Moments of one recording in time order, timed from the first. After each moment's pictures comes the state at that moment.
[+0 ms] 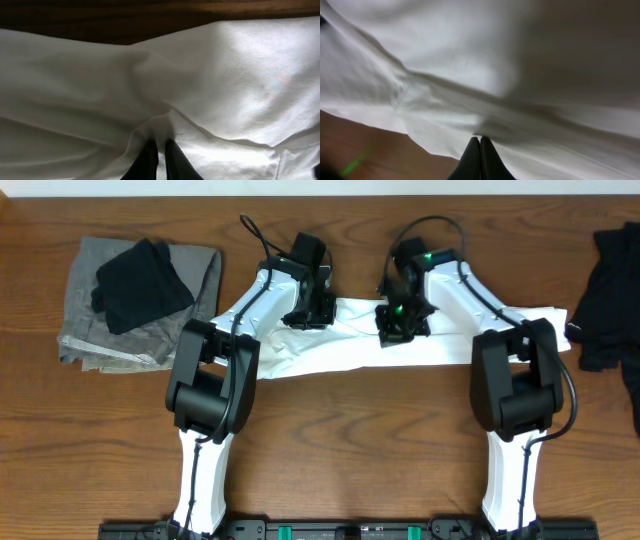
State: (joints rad) left arm -0.37 2.25 1.69 -0.79 0.27 -0.28; right arm 0.28 2.22 1.70 -1.07 -0.35 0.17
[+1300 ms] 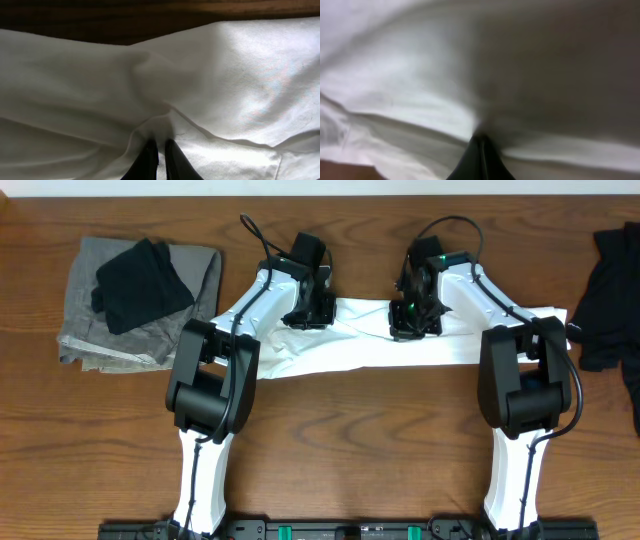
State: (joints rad) left arm -0.37 2.25 1.69 -0.79 0.27 -0.28; right arm 0.23 2.22 1.64 -0.98 -0.30 0.24
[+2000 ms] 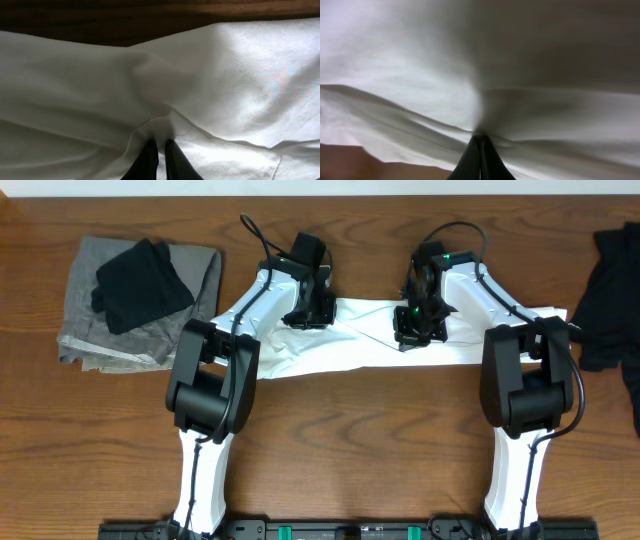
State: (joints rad) left arm -0.37 2.25 1.69 -0.78 0.27 -0.28; right arm 0.22 2.22 1.64 -1.07 -0.28 0.24
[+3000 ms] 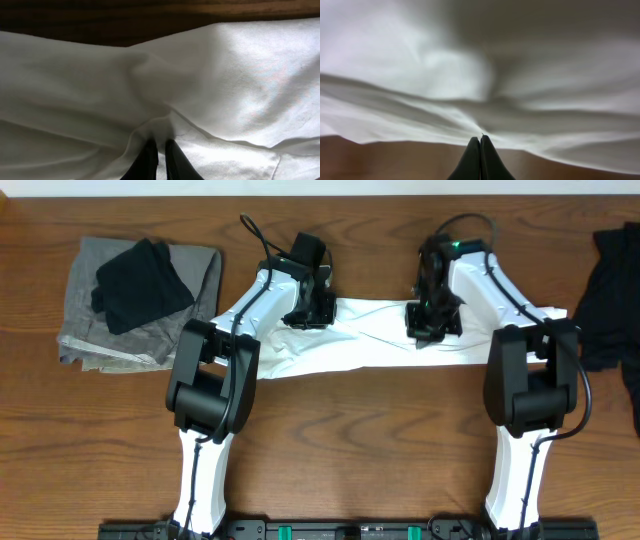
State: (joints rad) left arm -0.37 2.25 1.69 -0.78 0.28 -0.28; right arm 0.18 2.22 1.76 -1.24 -0.17 0.24
